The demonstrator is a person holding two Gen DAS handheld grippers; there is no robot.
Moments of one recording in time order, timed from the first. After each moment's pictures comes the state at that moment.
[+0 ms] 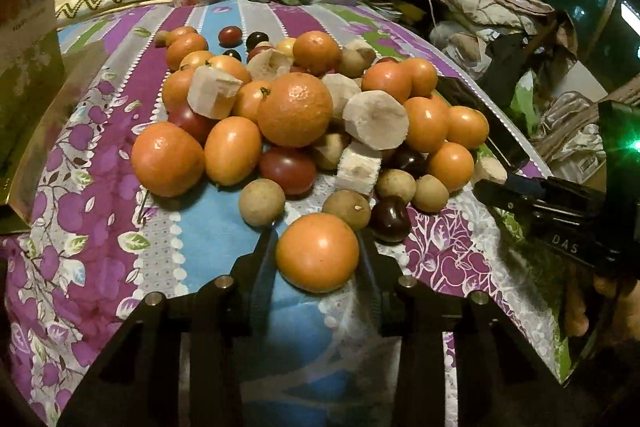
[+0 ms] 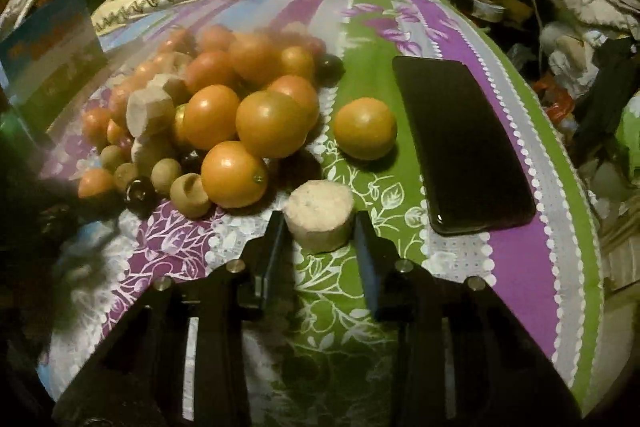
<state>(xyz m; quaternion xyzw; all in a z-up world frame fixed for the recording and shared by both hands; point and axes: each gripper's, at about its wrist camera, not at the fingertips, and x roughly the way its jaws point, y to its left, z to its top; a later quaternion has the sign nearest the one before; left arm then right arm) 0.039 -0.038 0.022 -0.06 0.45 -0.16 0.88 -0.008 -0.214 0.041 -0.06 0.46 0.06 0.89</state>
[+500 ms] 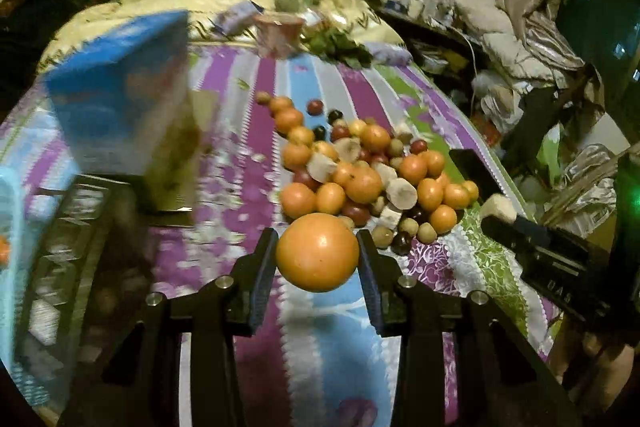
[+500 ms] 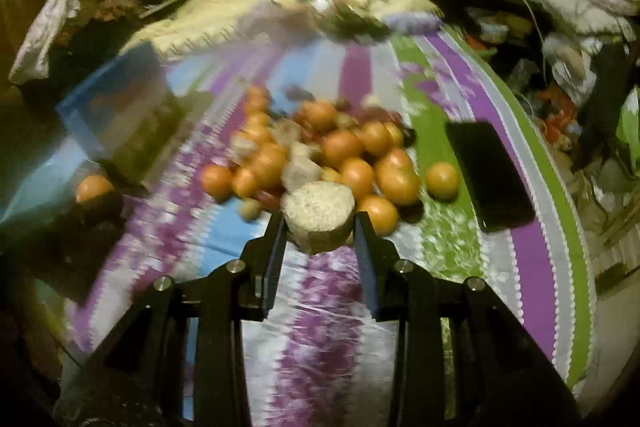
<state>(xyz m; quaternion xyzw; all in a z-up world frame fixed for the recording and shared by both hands) -0.030 0.037 0.151 -0.09 0.41 -0.05 0.90 -0.058 -0.133 0.136 -0.01 0.41 0.09 0.91</state>
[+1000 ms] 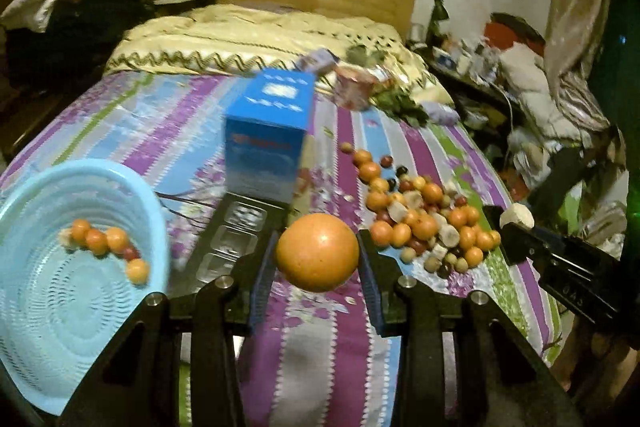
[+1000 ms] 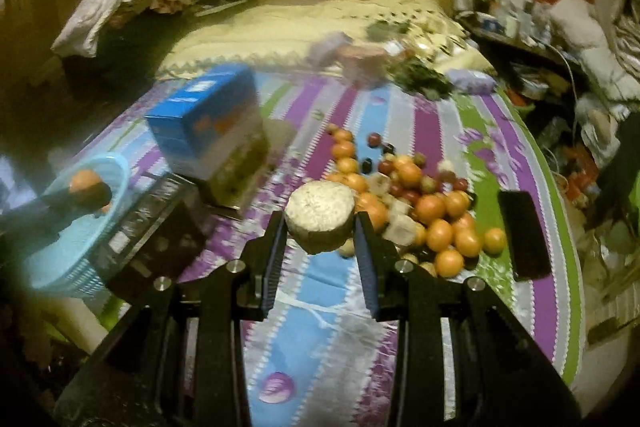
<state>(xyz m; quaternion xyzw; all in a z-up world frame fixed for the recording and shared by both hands) -0.093 0.135 0.218 -0.13 0.36 0.04 0.92 -0.079 -0.042 0.193 -0.06 0.38 0.16 0.91</state>
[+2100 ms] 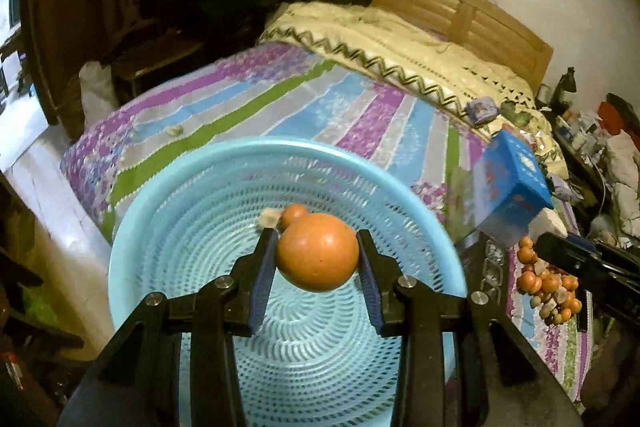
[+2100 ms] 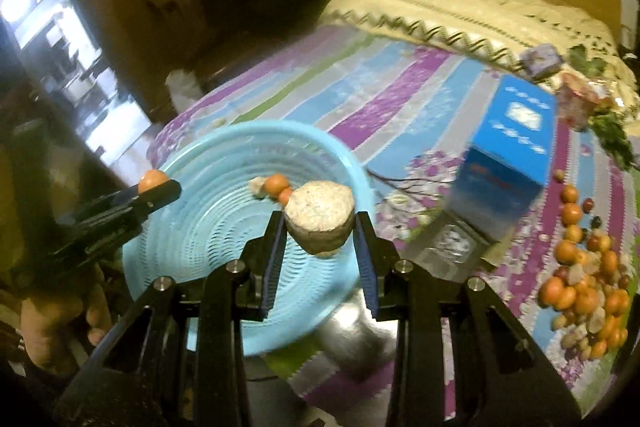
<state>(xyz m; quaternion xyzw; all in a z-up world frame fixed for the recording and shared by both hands) -0.195 0.376 0.201 -0.22 0.37 0.23 0.87 -0.088 0.224 0.188 -0.12 0.45 0.39 0.80</state>
